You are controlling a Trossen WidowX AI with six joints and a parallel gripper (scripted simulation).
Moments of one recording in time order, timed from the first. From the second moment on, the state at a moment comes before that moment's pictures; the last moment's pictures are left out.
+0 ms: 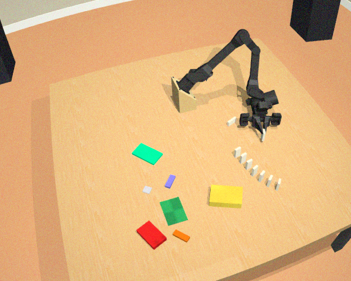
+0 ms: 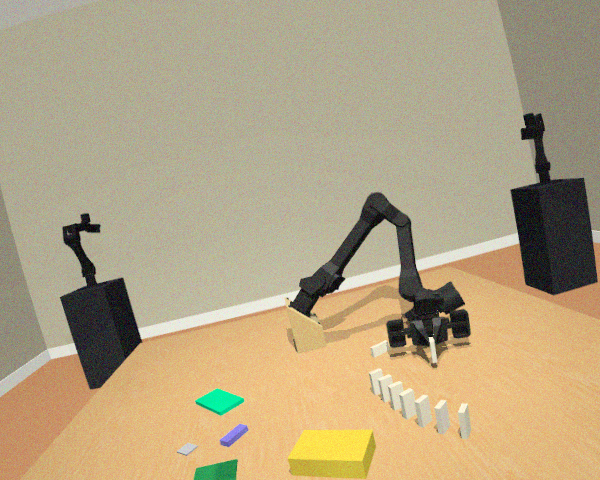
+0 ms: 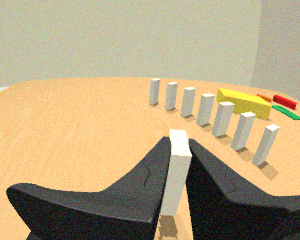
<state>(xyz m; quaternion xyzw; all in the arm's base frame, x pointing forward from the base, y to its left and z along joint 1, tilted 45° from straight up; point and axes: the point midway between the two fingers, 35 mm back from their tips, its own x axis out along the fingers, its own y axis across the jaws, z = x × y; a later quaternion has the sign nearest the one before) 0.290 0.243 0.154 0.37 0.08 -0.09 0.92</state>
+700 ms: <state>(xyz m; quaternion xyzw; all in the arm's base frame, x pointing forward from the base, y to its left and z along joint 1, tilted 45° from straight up) 0.289 0.252 0.145 0.38 0.07 -0.09 0.92</state>
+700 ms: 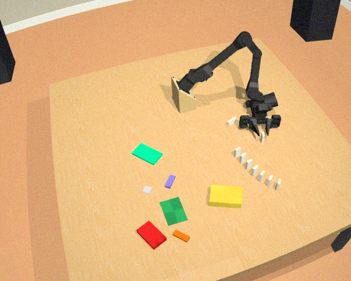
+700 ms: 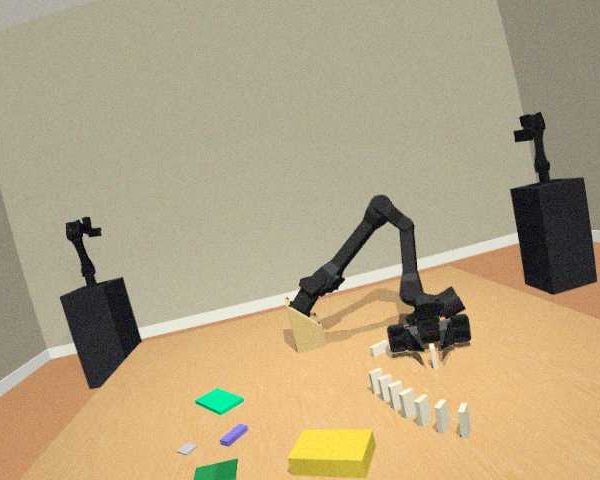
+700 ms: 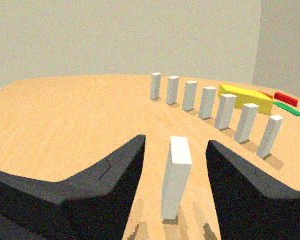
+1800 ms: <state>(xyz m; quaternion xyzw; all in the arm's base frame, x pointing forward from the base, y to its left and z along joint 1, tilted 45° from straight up) 0.355 0.224 0.183 0.10 0.25 0.03 0.96</state>
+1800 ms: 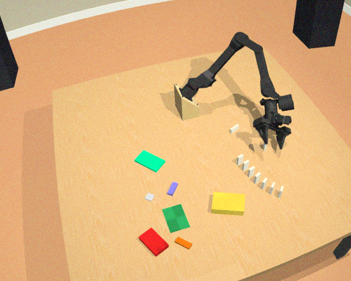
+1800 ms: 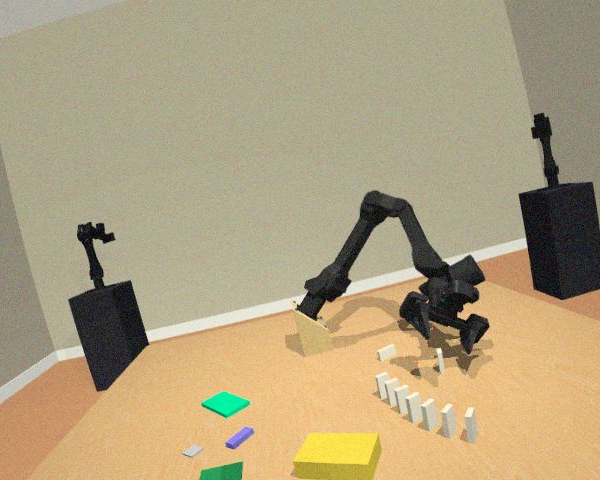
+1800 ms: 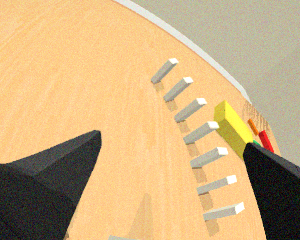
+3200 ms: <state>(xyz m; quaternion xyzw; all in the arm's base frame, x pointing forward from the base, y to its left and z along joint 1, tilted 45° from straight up) 0.316 0.231 0.159 -0.20 0.34 0.64 0.66</state>
